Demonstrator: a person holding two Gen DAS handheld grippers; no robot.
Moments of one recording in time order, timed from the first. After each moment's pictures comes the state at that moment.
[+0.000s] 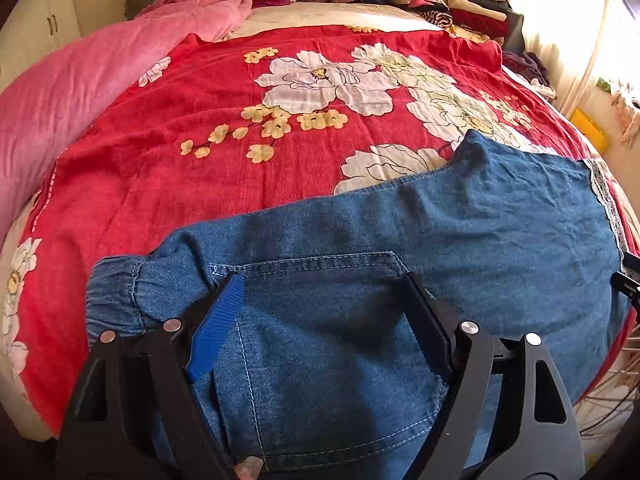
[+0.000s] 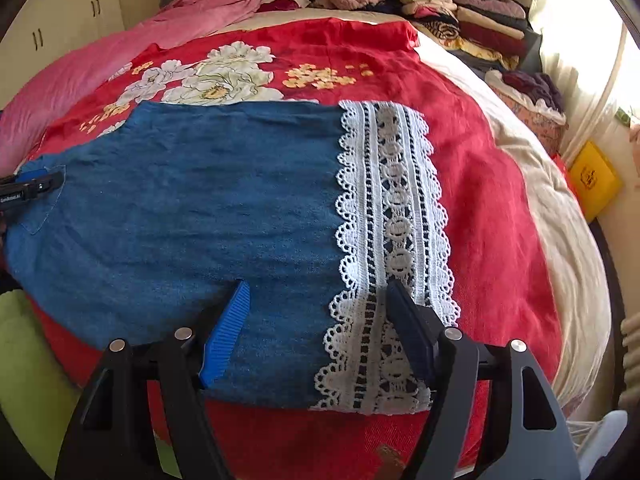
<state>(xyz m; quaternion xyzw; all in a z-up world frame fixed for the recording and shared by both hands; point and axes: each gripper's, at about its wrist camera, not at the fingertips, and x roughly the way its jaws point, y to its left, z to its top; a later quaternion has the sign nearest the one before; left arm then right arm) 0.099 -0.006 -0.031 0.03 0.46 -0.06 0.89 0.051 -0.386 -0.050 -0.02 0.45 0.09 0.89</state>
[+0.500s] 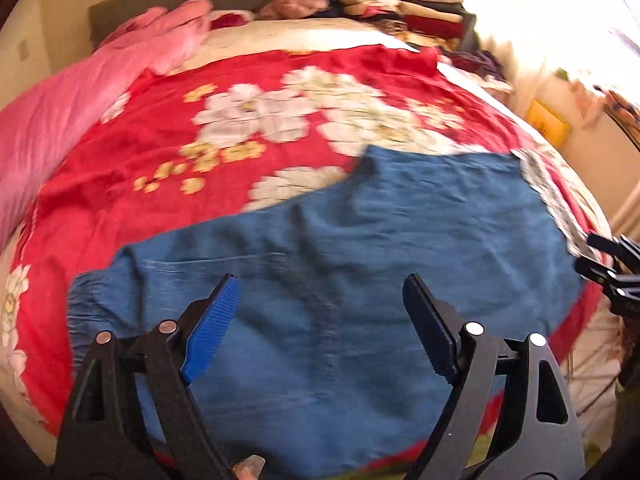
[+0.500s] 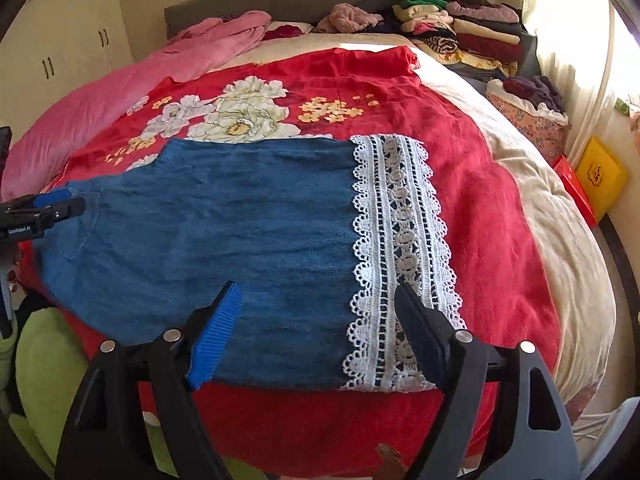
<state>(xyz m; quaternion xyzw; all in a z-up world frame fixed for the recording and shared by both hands) 0.062 -0.063 0.004 0.05 0.44 -0.14 0.89 0.020 -0.374 -0.018 -0.01 0.40 0.11 0.91</state>
